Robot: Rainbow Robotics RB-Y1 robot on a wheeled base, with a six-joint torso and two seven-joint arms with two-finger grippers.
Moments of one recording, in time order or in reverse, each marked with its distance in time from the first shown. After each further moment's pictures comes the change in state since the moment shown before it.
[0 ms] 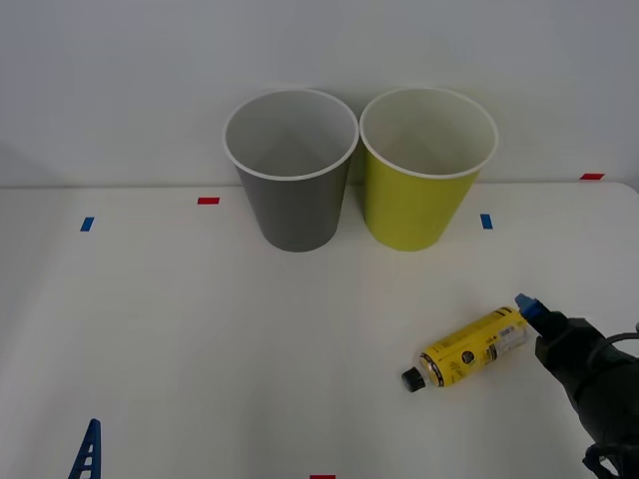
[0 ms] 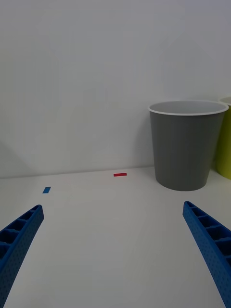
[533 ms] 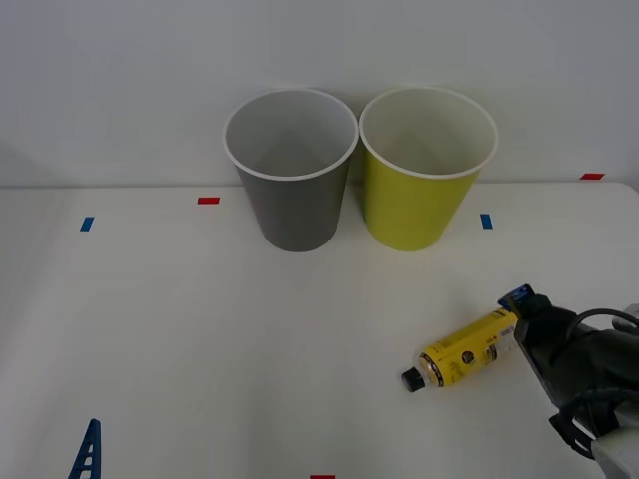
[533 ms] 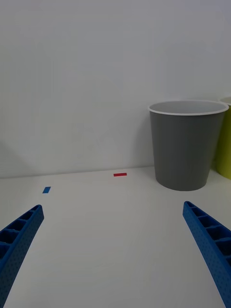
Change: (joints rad) right arm -0.269 -0.081 0.064 0.007 -0.183 0.442 -0.339; left arm 0.000 0.000 0.000 0.000 0.000 0.000 0.000
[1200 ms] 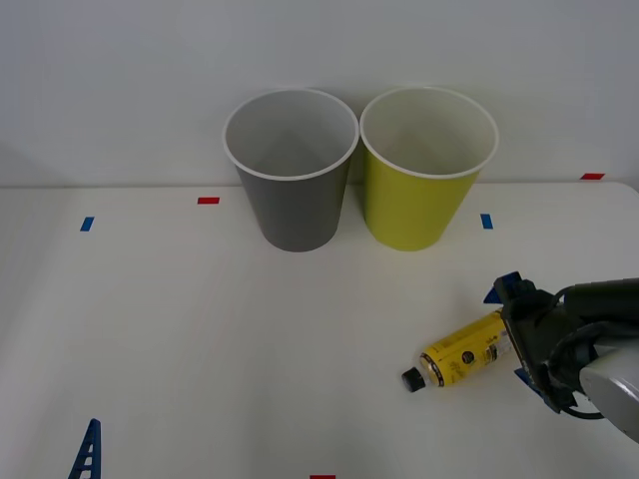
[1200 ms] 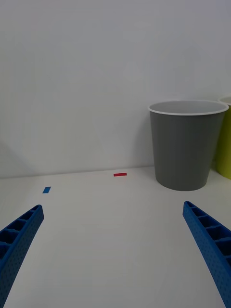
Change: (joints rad) right arm -0.197 -0.118 0.004 0.211 -0.292 0.042 -0.170; left arm 0.000 0.000 0.000 0.000 0.000 0.000 0.000
